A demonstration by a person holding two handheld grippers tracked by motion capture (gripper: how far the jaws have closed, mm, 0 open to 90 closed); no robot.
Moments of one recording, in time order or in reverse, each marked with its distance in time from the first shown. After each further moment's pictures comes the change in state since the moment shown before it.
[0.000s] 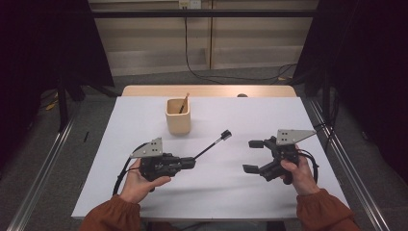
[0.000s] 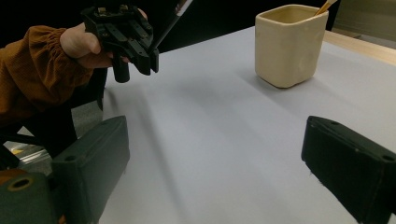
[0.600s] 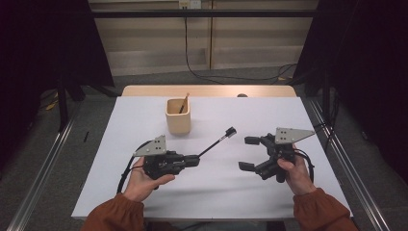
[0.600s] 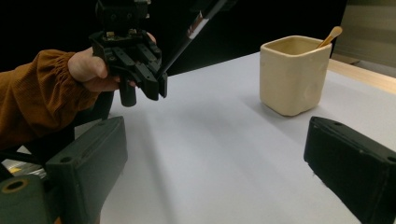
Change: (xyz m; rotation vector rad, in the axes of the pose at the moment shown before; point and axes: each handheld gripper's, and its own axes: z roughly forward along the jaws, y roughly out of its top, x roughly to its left) left arm -0.003 0.011 0.010 -0.015 -0.008 0.019; right arm 0.005 0.008 0.008 -0.100 0.009 -0.015
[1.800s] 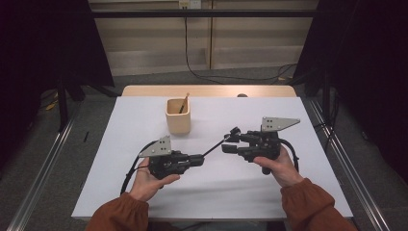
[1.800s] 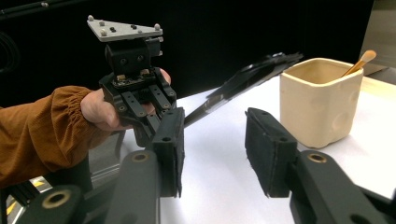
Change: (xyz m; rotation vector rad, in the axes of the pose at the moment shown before) left arm -0.001 -0.004 0.011 -0.011 -0.004 0.022; right arm -0.004 0.024 0.034 -0.039 0.080 0.044
